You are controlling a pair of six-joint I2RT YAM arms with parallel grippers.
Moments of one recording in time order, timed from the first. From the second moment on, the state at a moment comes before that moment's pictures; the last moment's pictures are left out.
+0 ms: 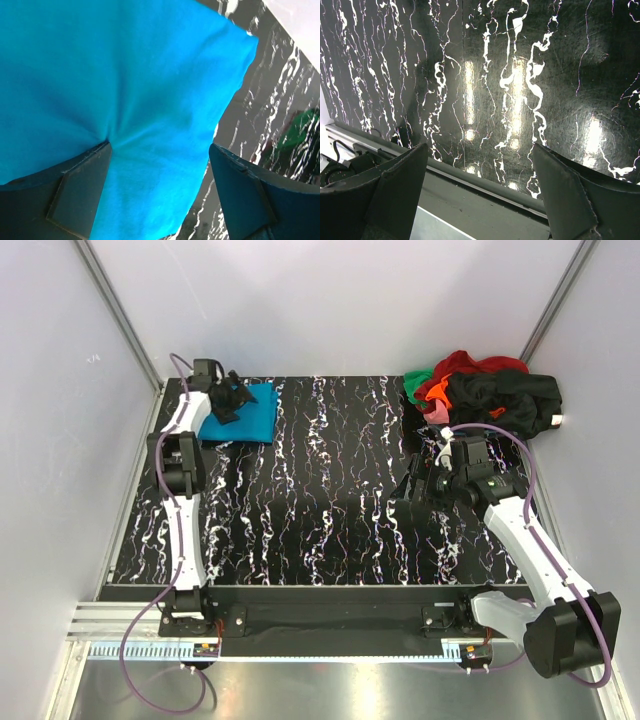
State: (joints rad) left arm 0.04 2.51 2.19 -0.52 0.28 -0.64; right arm 0.22 1.09 0.90 -0.68 -0.36 0.48
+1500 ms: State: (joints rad) left arm 0.11 1.27 1.41 -0.52 0.26 -0.58; right arm 0.22 1.10 0.90 -0.67 -0.35 0.48
